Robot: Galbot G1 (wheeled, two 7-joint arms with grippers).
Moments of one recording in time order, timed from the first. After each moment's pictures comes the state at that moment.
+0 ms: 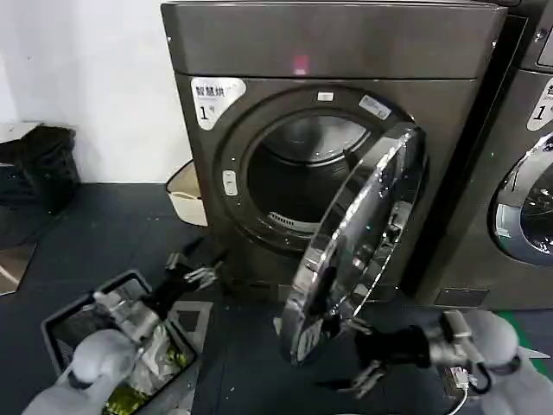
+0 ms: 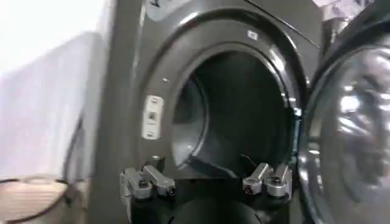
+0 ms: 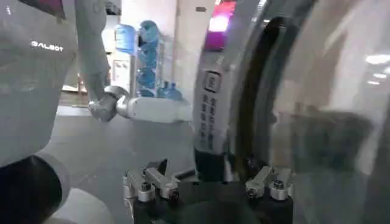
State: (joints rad) left arm 1.04 -0.89 -0.27 -1.80 -0.80 -0.06 0.32; right arm -1.09 0.93 0.60 1.76 0.55 -0.05 -1.45
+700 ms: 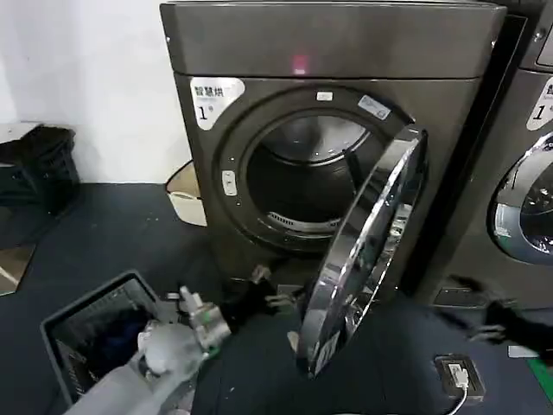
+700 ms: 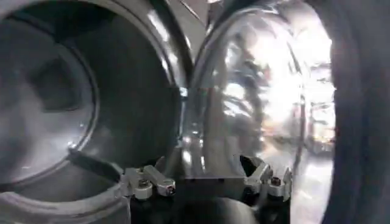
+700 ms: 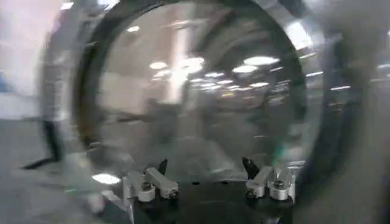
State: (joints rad) left arm 0.85 -0.94 0.09 -1.81 -0.74 -0.07 0.39; right arm -1.27 1.06 1.35 1.68 0.53 -0.02 -1.10
